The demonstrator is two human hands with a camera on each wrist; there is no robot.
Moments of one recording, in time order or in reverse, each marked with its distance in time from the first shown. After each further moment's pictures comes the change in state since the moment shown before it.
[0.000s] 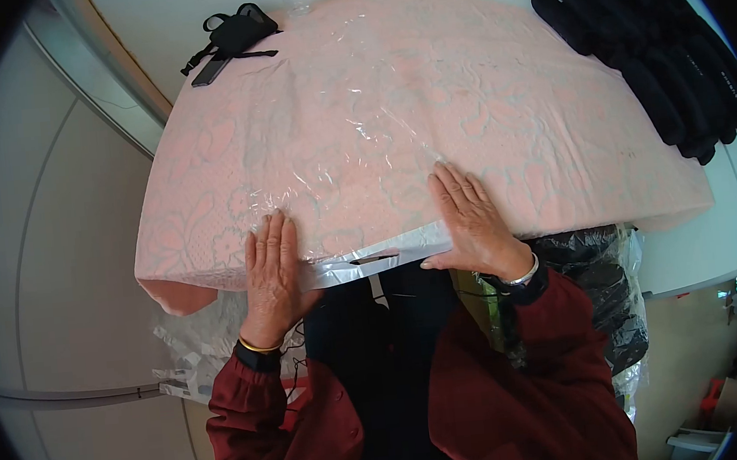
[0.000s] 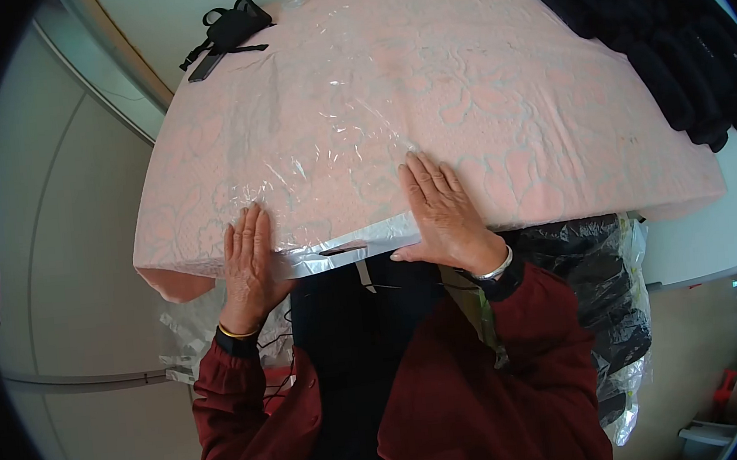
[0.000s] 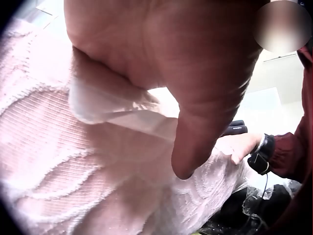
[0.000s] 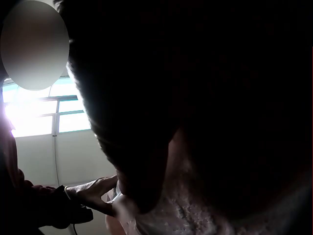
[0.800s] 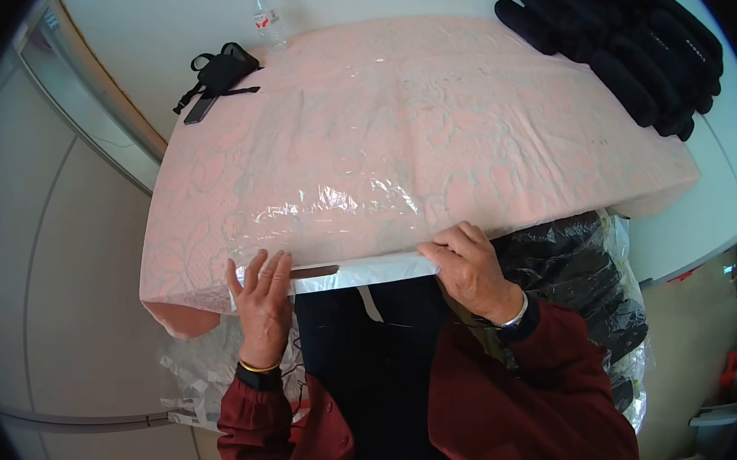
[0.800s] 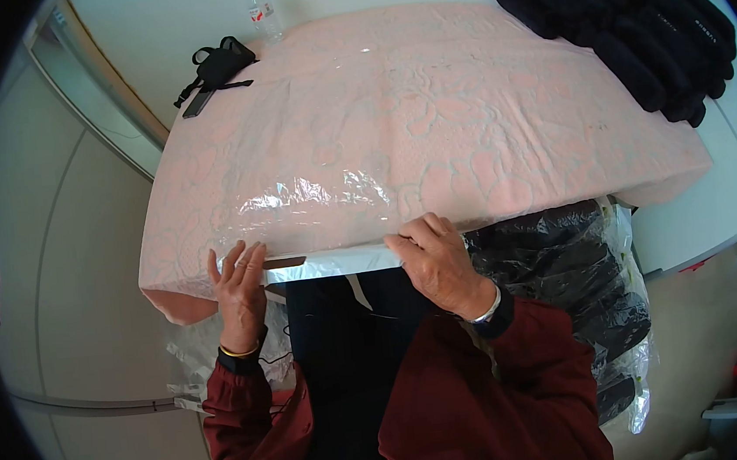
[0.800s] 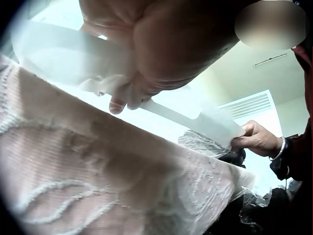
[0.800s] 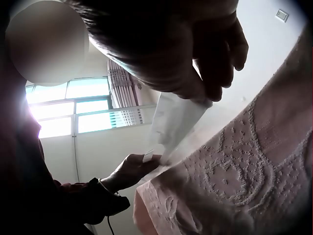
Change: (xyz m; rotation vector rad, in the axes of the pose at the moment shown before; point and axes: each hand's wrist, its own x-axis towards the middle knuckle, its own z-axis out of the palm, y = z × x) left_hand -0.014 0.003 -0.010 0.214 0.171 0.144; right_hand -0.051 -0.039 -0.014 0.058 0.412 -0.060
